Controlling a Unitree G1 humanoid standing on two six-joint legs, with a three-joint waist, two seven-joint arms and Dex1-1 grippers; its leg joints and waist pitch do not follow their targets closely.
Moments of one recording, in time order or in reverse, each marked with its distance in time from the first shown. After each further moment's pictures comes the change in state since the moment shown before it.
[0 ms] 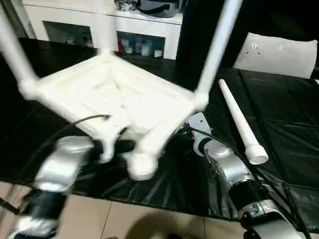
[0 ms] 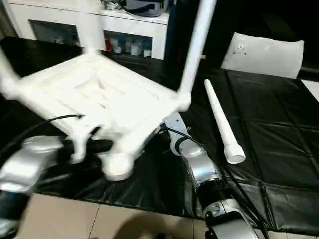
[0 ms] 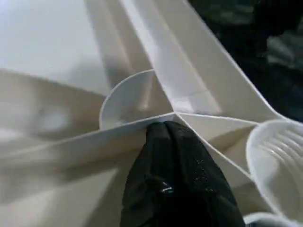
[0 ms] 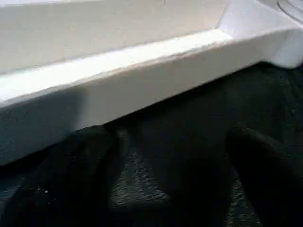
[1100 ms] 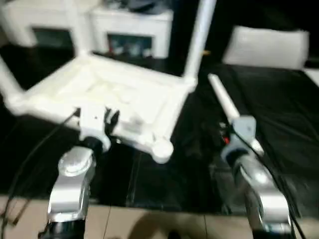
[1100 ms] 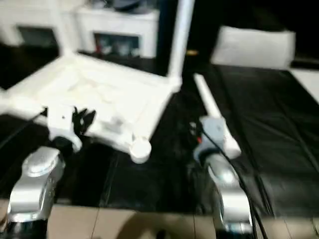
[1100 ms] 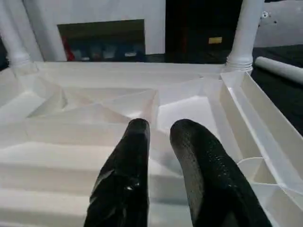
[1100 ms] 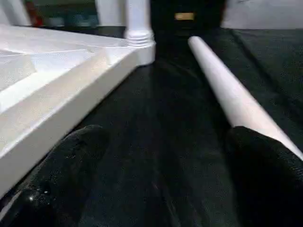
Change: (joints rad) left arm 0.241 -0.244 0.248 -0.296 0.079 -0.291 0.644; right arm 0.444 0.050 -0.186 -0.807 0.162 0.181 -0.133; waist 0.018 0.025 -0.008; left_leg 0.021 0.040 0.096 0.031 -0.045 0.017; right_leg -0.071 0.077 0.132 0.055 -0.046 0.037
